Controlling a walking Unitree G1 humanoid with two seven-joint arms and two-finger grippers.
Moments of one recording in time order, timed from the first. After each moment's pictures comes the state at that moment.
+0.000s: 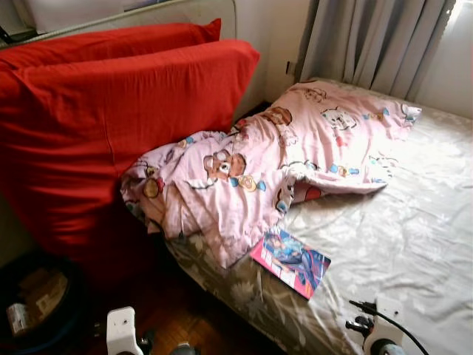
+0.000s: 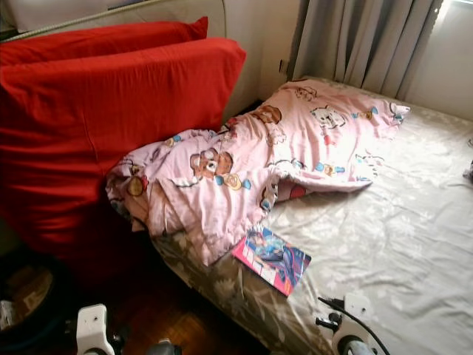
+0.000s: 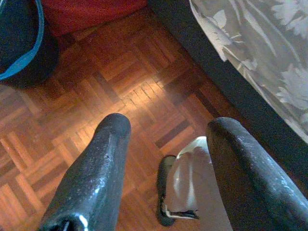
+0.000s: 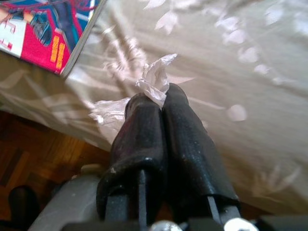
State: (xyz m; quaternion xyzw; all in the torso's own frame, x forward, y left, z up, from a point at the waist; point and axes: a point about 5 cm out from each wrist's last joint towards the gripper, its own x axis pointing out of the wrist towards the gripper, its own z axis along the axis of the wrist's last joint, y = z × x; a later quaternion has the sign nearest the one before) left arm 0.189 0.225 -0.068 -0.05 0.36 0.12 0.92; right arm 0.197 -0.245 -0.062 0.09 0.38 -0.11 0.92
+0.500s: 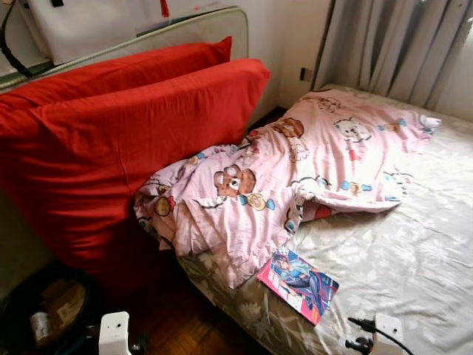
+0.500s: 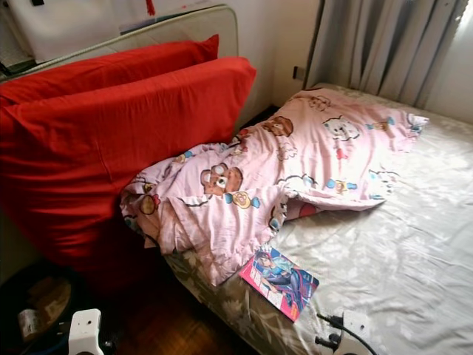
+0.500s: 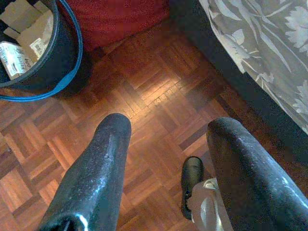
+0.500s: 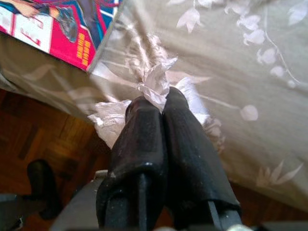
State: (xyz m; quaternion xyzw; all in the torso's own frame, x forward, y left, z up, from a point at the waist) left arm 0.185 0.247 -0.066 -0.01 0.38 0.11 0.92; right arm 0.170 -0.237 -0.079 0.08 0.43 -0.12 0.89
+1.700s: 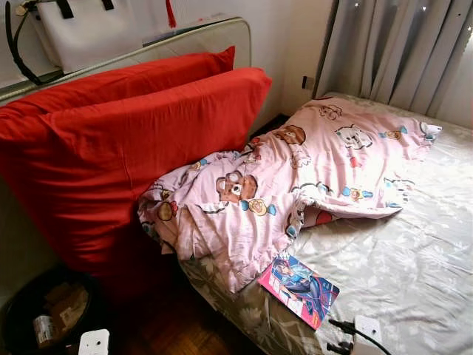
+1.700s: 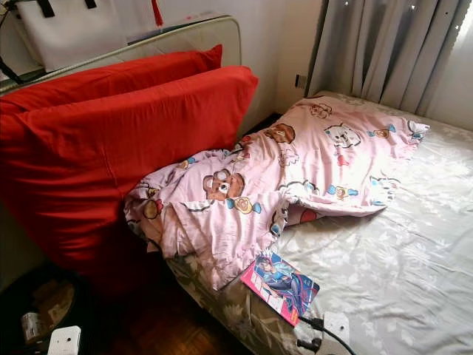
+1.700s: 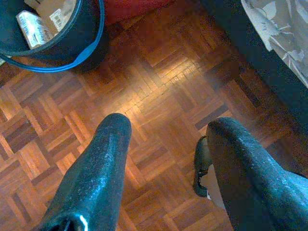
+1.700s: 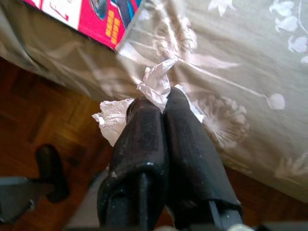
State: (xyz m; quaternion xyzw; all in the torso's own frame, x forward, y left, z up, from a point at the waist) left arm 0.157 0.273 -0.072 0.00 0.42 0.13 0.90; right arm 0.168 -0.205 -0.089 0.06 0.46 -0.09 0.88
